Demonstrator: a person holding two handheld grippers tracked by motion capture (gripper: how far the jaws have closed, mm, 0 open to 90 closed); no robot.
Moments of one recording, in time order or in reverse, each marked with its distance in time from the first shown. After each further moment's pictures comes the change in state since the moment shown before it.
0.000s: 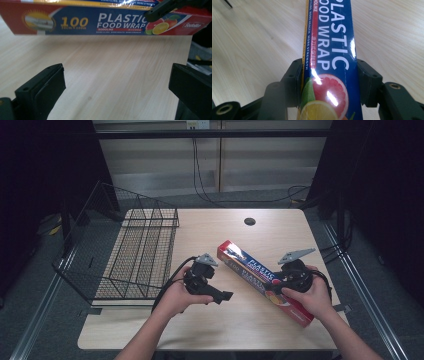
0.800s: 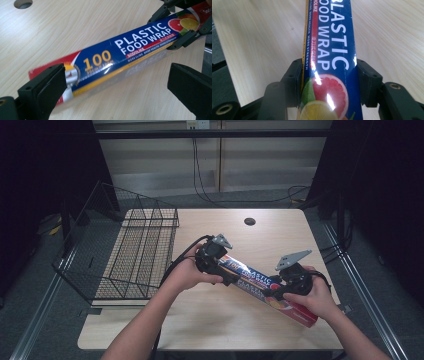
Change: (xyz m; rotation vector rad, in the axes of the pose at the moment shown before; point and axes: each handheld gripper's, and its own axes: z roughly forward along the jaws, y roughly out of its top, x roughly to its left) left arm 0.007 0.058 0.003 0.065 0.027 0.151; right arm 0.009 0.002 -0.005 0.026 0.113 -0.159
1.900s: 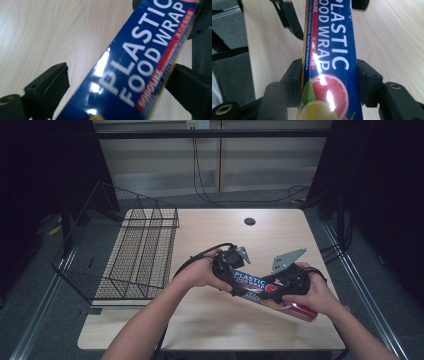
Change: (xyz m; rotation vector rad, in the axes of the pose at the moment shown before) left arm -0.015 0.015 0.042 0.216 -0.160 0.226; right arm 0.014 0.020 -0.008 -0.012 0.097 -0.195
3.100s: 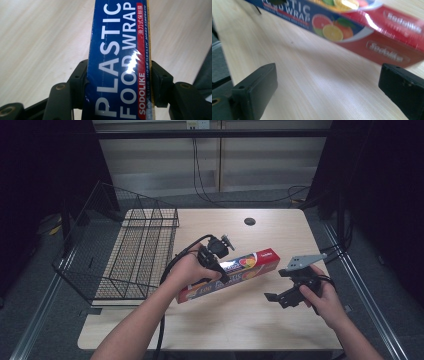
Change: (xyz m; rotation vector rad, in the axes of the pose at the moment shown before) left arm 0.013 -0.018 -0.042 0.115 0.147 -0.322; right arm -0.001 -0.034 -0.007 -0.125 -0.161 0.239
